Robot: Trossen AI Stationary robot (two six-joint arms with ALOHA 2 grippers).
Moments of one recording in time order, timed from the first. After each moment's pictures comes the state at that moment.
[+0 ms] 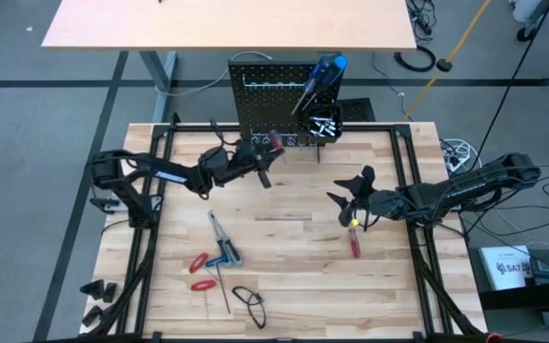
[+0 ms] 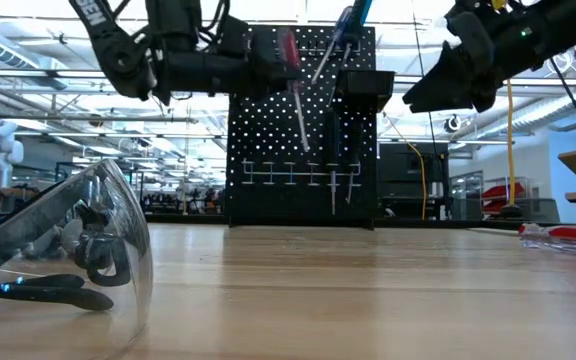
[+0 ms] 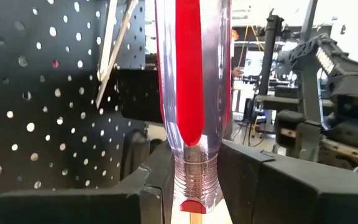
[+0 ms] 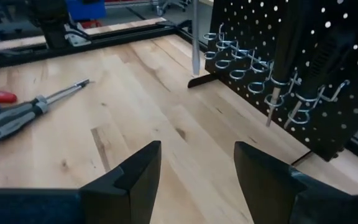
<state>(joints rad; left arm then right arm) 0.27 1.65 0.70 1.14 -0.10 -0.02 0.21 0.96 0.47 0.04 0.69 0.35</state>
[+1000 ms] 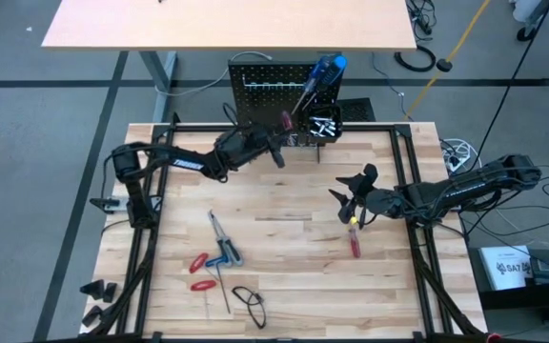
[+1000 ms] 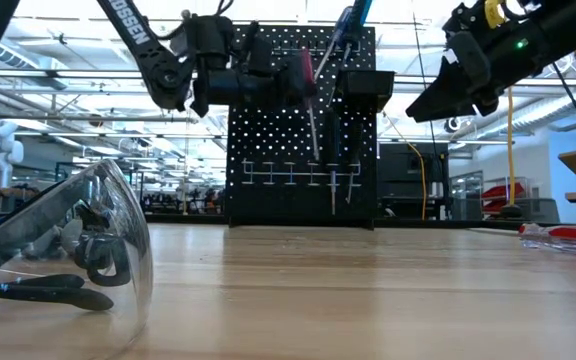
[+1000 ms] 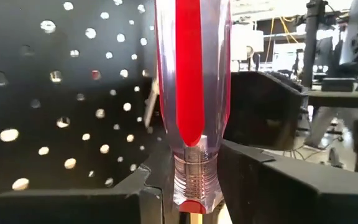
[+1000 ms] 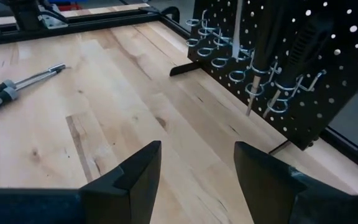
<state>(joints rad) 0.39 1.82 0.91 1.10 -0.08 0.07 0.18 0.96 0.47 -0.03 0.71 0.35</state>
